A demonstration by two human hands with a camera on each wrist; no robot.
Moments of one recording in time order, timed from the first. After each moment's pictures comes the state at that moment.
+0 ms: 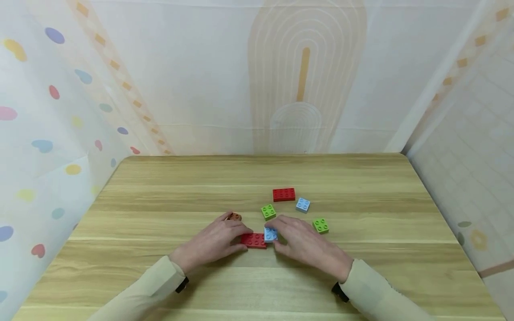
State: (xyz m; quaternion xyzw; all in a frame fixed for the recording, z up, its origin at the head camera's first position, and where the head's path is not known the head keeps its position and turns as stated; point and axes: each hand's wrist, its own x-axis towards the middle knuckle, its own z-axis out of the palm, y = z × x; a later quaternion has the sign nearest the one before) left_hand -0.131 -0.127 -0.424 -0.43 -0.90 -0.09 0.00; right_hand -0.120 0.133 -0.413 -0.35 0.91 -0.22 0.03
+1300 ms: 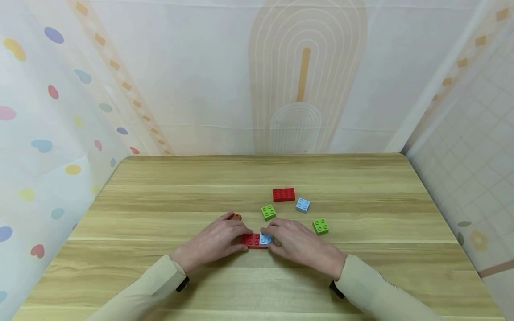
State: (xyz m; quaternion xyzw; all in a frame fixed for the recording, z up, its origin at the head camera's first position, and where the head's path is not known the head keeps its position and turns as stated) left_hand -0.132 -0.124 -0.424 -0.41 -0.90 -0.10 -0.01; right_hand -0.123 0.124 -0.409 -0.38 0.90 -0.18 0.07
